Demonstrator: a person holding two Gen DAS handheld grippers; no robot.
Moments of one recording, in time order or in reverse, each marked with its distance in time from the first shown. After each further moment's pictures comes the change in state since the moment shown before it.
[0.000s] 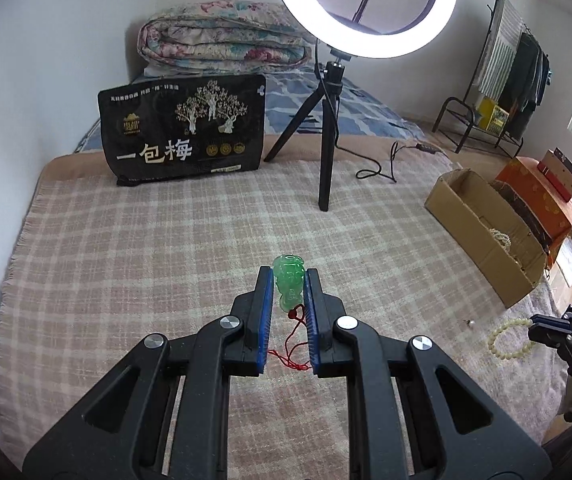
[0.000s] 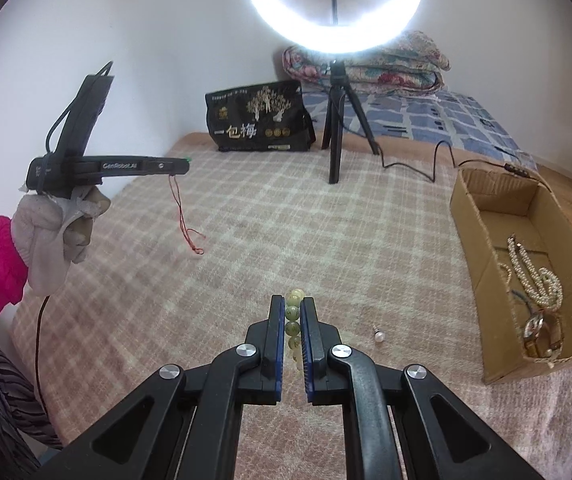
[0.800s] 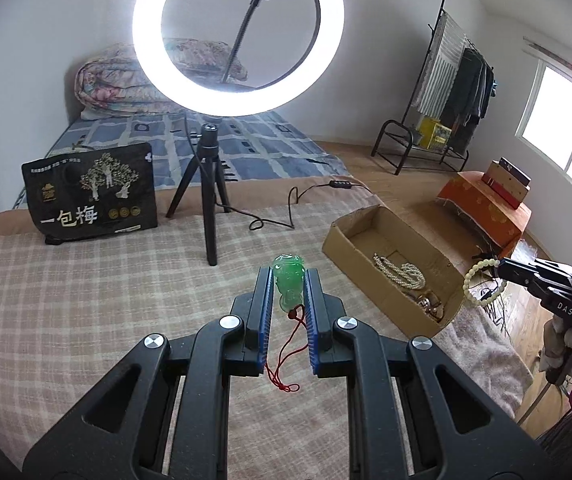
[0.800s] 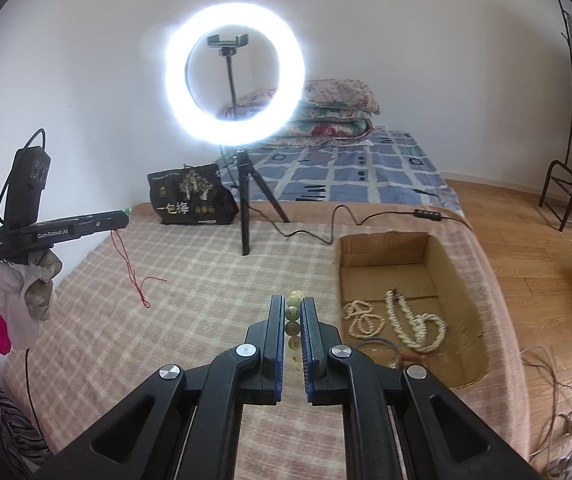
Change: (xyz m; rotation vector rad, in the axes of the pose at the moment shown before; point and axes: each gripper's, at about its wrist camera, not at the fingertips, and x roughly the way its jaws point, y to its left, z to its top) left arm -0.025 -0.110 0.039 0.063 -0.097 -0.194; right arm -0.102 -0.093 0.039 0.056 -0.142 -0.157
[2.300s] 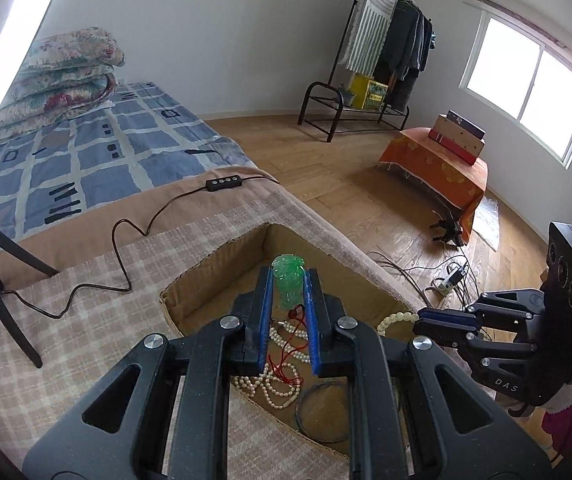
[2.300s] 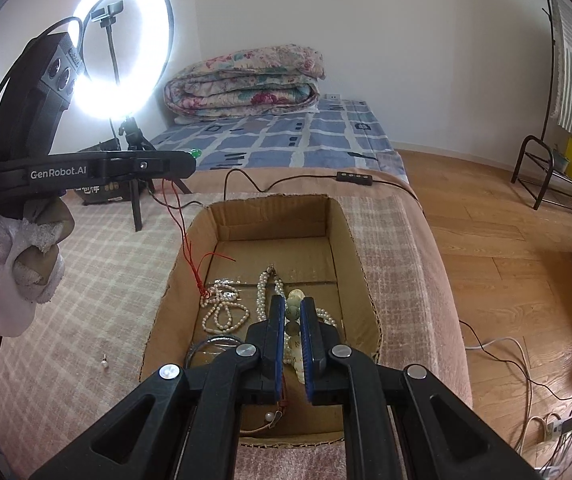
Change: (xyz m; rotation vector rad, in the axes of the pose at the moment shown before) left arm 0.208 -0.156 0.058 0.161 0.105 -0.200; right arm 0.076 -0.136 -0.019 0.038 0.100 -0.095
